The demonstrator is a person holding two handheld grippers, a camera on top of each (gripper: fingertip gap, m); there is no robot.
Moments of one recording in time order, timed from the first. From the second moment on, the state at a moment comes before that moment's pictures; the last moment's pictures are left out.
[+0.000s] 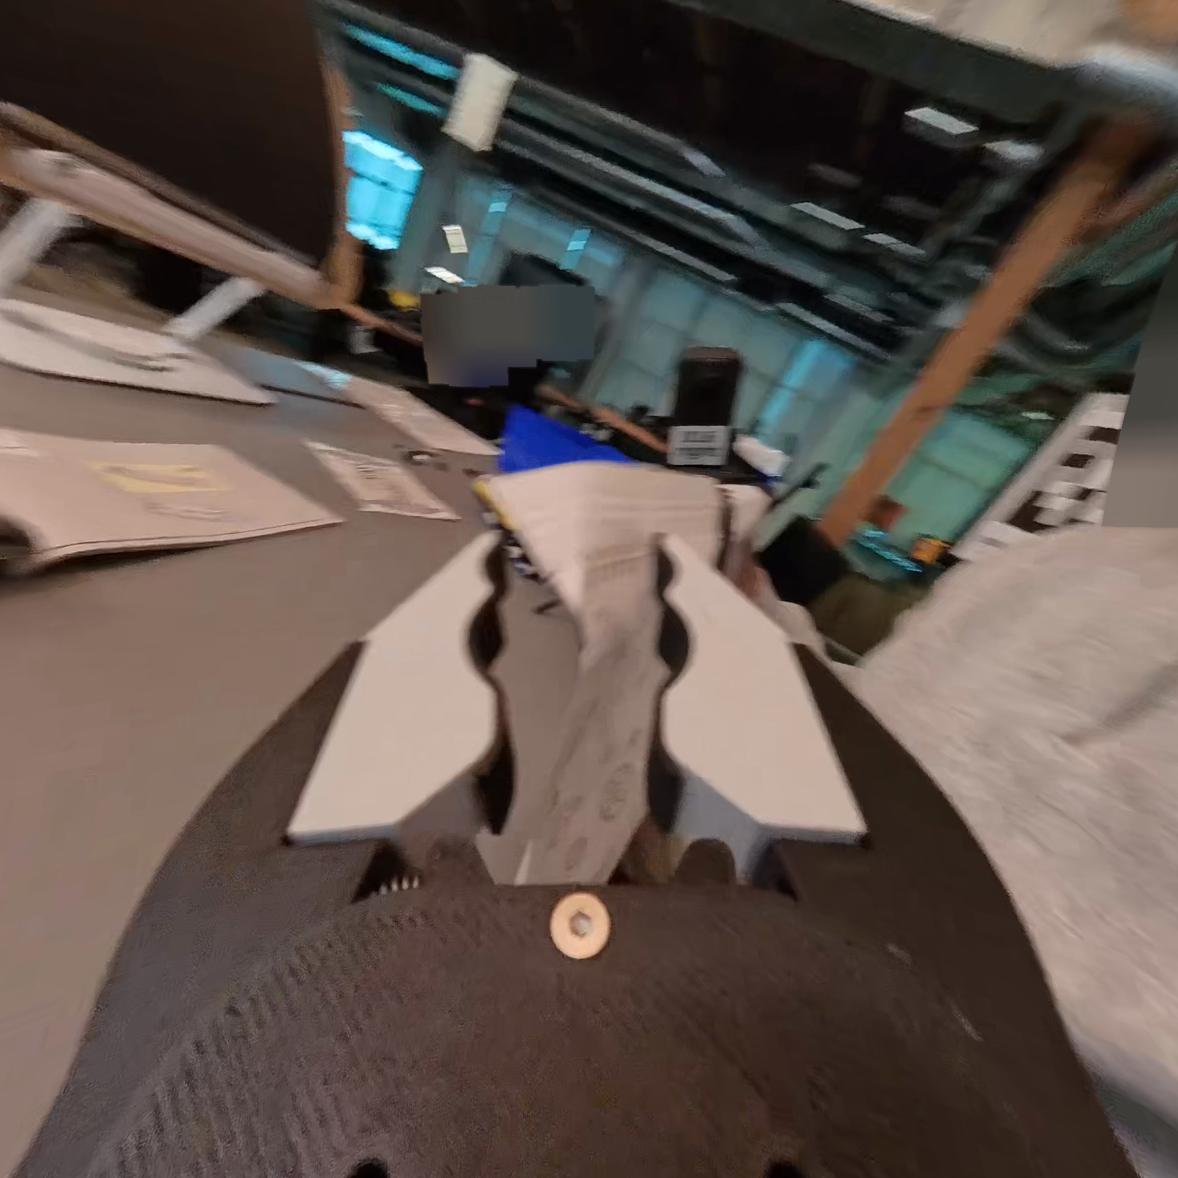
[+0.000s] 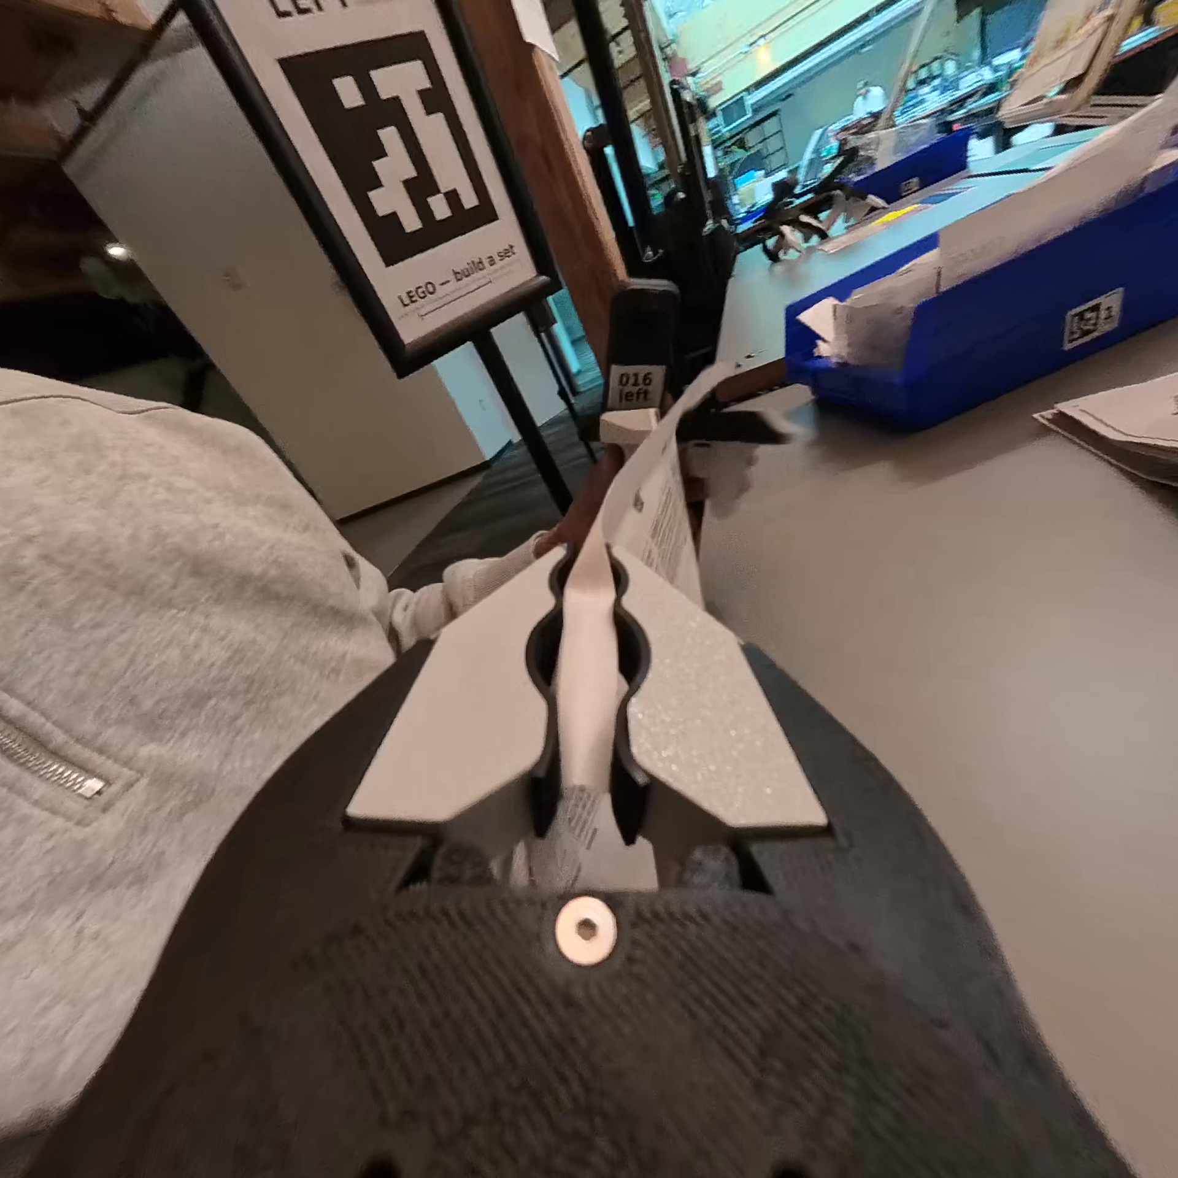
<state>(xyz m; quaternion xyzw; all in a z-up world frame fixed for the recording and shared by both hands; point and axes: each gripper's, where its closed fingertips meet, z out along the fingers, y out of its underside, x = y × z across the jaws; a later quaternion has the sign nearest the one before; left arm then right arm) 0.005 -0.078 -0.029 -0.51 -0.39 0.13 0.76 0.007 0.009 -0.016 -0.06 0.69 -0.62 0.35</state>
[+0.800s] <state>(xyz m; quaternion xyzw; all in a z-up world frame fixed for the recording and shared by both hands) 0.020 -0.089 -0.031 -0.45 -0.36 0.13 0.81 -0.022 0.007 -0.017 0.05 0.72 -0.66 0.20</state>
